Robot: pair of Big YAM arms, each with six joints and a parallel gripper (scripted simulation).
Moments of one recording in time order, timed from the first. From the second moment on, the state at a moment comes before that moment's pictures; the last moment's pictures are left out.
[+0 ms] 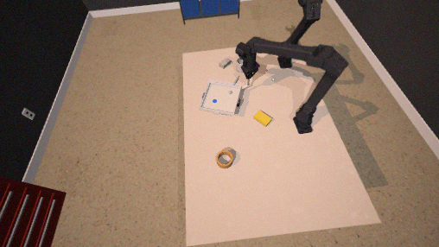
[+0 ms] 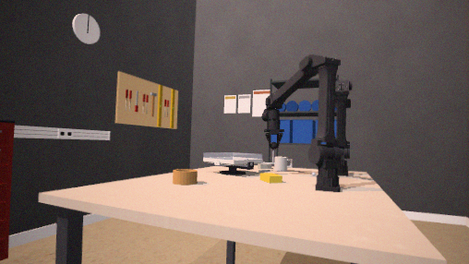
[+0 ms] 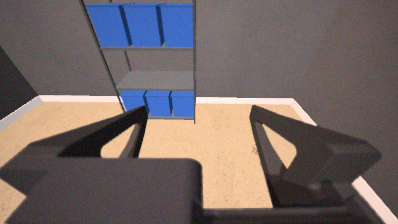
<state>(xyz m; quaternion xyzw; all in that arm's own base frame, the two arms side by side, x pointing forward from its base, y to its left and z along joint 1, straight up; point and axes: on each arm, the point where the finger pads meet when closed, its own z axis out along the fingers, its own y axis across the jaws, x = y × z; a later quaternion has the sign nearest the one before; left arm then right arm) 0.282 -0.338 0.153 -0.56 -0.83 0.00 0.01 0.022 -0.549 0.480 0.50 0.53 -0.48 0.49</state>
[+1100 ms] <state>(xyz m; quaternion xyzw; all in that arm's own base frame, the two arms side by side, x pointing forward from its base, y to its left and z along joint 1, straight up) 0.282 -0.338 0.153 -0.56 -0.83 0.00 0.01 0.022 -0.549 0.480 0.50 0.53 -0.48 0.49</state>
